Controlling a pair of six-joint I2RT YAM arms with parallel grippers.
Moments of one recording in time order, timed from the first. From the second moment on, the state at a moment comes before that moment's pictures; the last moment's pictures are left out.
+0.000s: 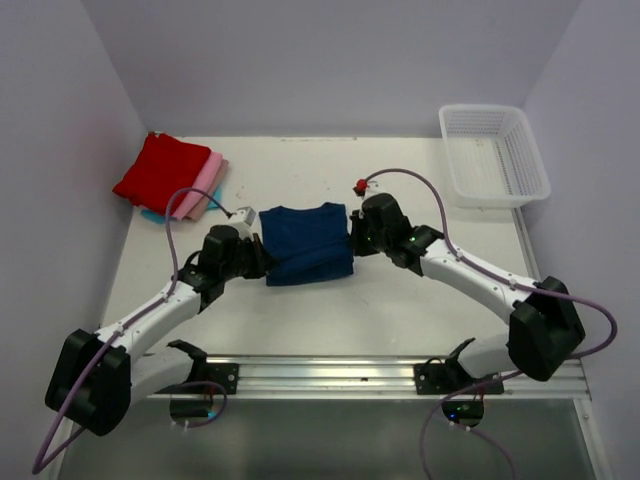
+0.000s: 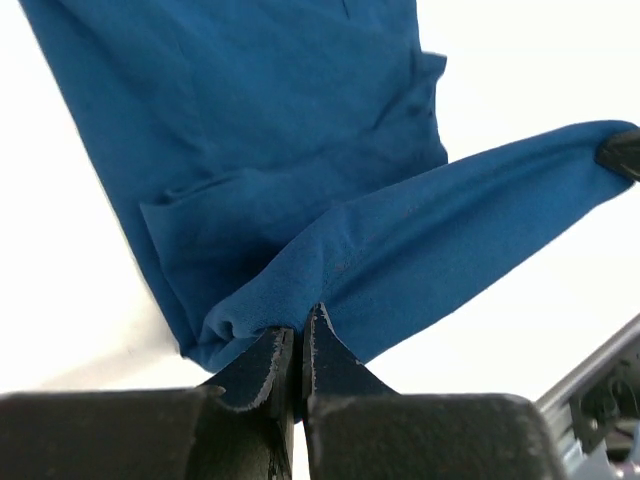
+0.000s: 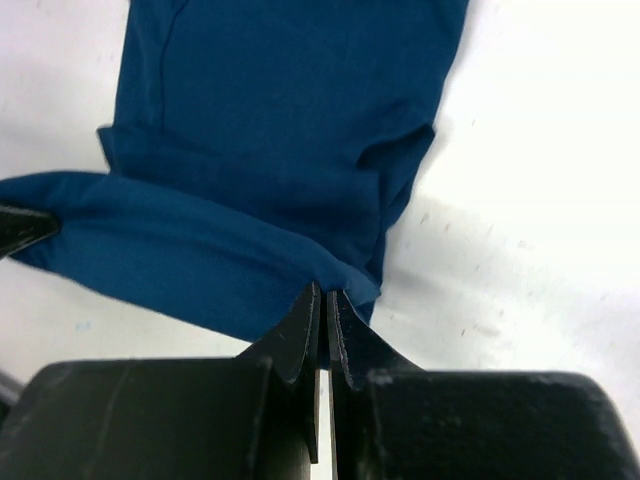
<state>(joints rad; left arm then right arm) -0.43 1.07 0.49 -0.04 0.20 -0.56 0.69 1.37 0.95 -0.31 0.09 0.44</state>
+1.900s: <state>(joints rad) -0.12 2.09 1.24 0.38 0.44 -0.49 0.43 2.35 2.01 -0.10 -0.27 0.38</state>
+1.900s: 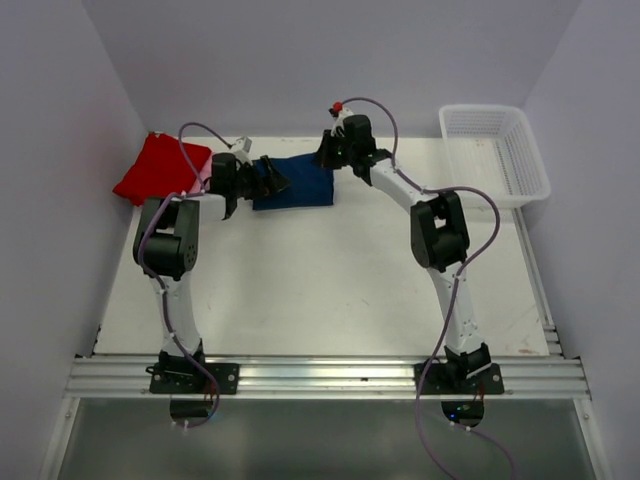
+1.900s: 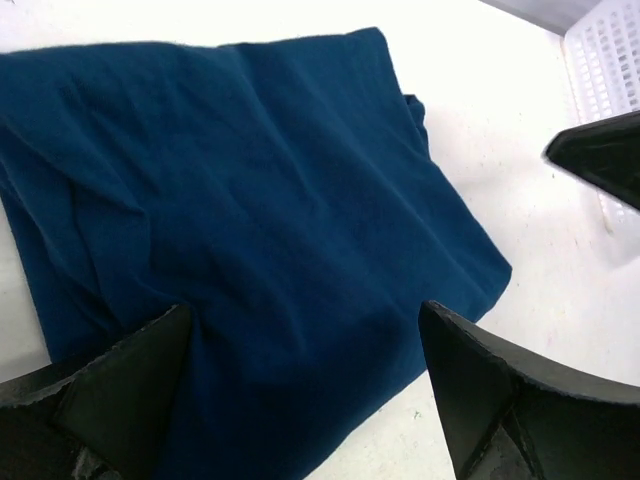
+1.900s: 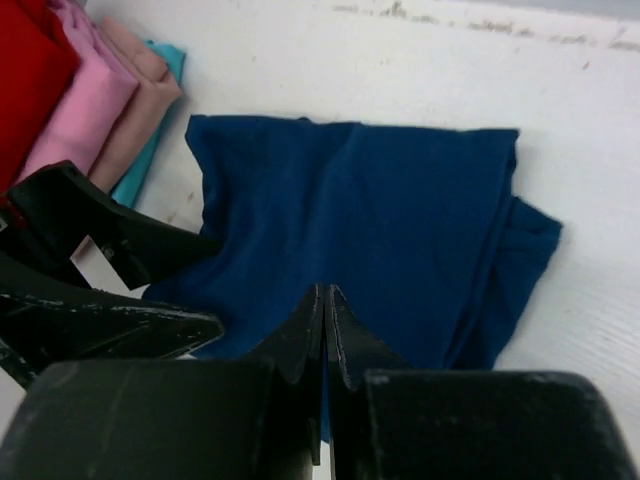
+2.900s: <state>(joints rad) -0.44 1.66 0.58 0.56 0.38 -0.67 0.56 1.92 1.19 -0.18 -0.09 0.42</state>
